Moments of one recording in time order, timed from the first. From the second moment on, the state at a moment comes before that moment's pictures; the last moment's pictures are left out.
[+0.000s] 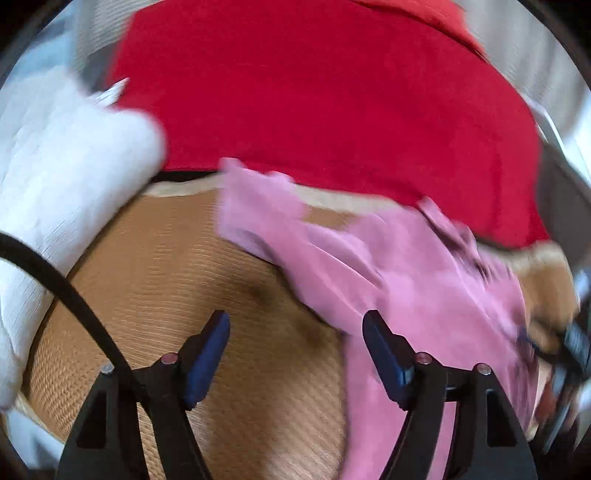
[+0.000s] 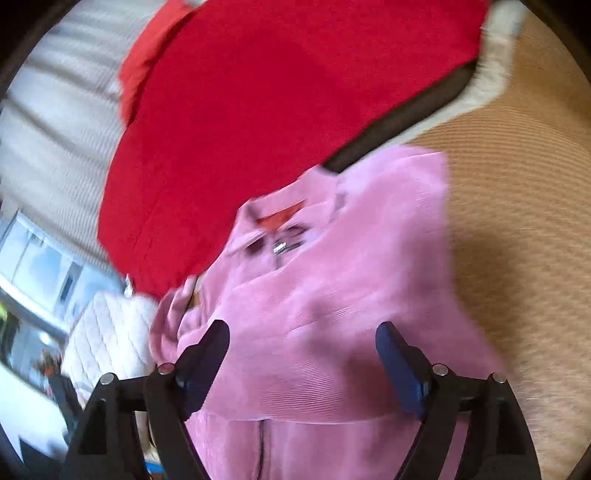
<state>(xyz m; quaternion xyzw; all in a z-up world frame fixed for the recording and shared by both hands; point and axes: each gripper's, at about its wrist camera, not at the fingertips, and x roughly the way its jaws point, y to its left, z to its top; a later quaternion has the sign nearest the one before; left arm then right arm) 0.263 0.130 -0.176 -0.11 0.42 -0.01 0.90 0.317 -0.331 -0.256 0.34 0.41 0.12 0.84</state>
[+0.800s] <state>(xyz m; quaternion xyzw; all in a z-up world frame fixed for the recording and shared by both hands) 0.475 0.179 -0.257 -0.21 0.55 0.06 0.80 0.318 -0.271 -0.269 0.19 0.46 0.13 0.86</state>
